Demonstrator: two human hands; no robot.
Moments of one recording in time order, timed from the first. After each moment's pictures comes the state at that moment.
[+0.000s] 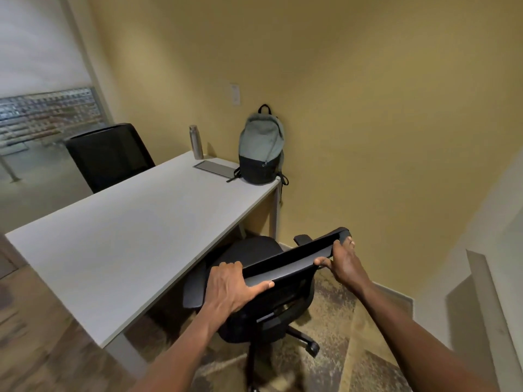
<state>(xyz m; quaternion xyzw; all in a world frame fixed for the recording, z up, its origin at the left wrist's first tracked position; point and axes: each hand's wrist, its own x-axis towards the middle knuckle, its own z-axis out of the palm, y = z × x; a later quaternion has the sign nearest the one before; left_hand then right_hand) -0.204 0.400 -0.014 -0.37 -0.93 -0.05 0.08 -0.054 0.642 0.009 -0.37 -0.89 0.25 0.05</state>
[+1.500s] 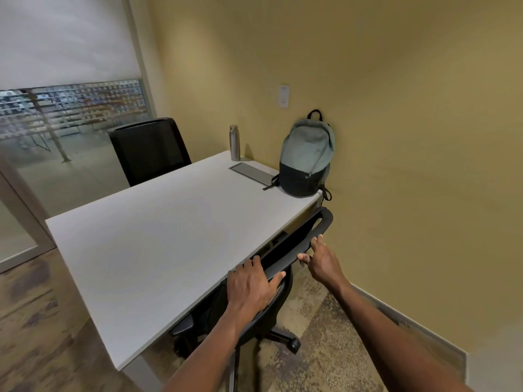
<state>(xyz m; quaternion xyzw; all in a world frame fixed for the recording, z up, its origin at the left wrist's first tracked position) -0.333 0.426 -0.020 -0.26 -0.96 -0.06 0.09 -0.280 0.616 -0.002 -0.25 -0.91 0.30 0.10</state>
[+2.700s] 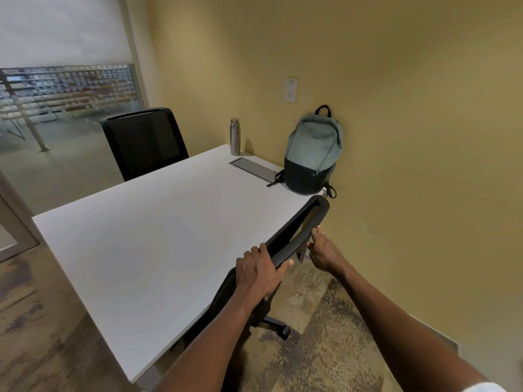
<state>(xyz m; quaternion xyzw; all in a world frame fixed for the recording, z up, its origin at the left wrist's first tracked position) -0.422 0.404 -0.025 -0.28 -0.95 -0.12 0.01 -0.364 0.587 -0.001 -0.25 -0.93 0.25 0.02</state>
